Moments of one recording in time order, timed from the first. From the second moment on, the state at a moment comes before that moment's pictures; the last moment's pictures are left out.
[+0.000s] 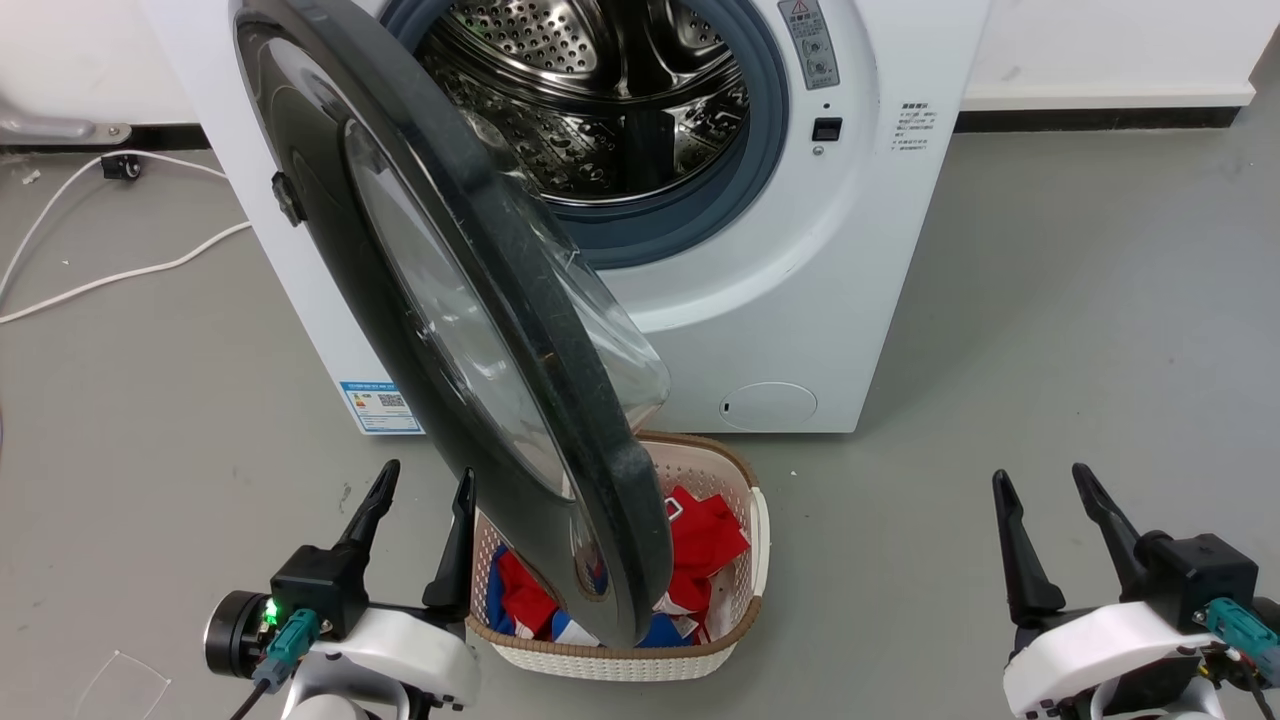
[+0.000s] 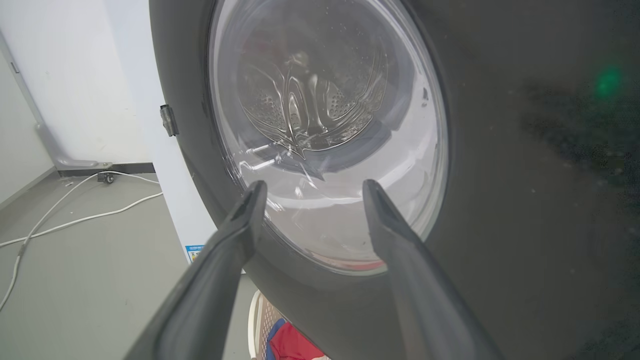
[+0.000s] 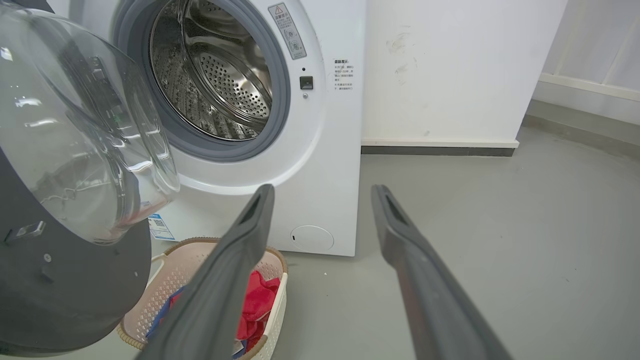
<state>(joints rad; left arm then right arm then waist) -0.10 0.13 -0.12 0.24 -0.18 -0.09 -0.26 0.01 -0.07 -0.03 0.04 0.10 0.13 -0.08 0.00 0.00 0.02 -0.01</state>
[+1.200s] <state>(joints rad) -0.27 0.15 -0.08 -0.29 -0.15 -0.02 -0.20 0.03 -0.05 -0.03 0.03 0.11 0.13 -0.08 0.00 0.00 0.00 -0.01</state>
